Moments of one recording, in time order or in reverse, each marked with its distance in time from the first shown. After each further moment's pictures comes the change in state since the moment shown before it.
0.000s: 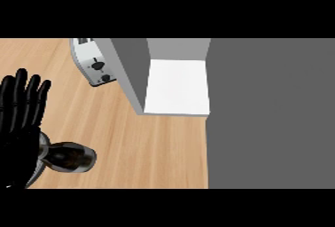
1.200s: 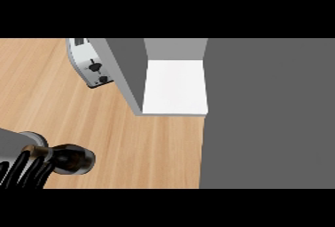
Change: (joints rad) left arm 0.564 0.054 -0.049 -0.253 0.483 -0.327 0.079; right arm 0.183 -0.059 0.073 -0.299 -0.229 0.140 0.295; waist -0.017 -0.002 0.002
